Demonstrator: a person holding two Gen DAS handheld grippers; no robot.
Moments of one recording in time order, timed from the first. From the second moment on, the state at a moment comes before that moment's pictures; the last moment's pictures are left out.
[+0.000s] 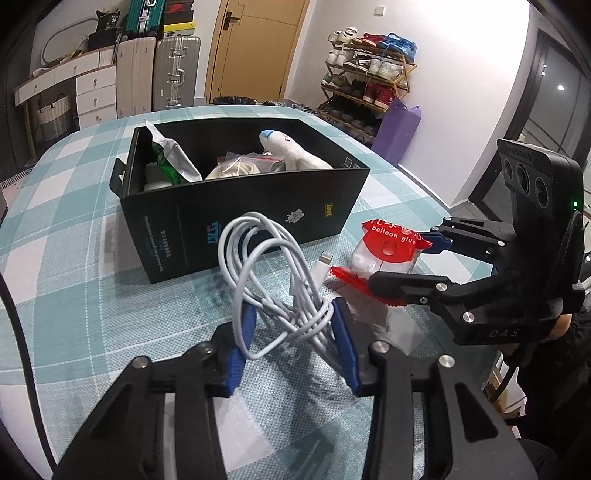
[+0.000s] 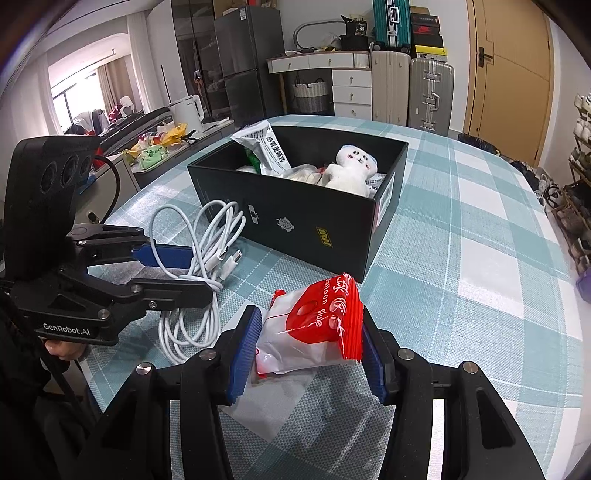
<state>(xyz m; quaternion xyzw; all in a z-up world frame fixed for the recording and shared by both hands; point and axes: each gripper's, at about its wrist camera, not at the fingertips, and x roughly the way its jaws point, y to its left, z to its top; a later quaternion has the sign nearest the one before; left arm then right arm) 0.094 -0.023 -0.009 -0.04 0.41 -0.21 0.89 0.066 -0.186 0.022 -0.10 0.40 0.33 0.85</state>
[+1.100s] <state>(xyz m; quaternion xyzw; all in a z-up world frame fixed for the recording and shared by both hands) 0.088 0.008 0.074 -0.03 0.30 -0.16 0.94 0.055 -0.192 0.083 -0.07 0.30 0.35 0.88</state>
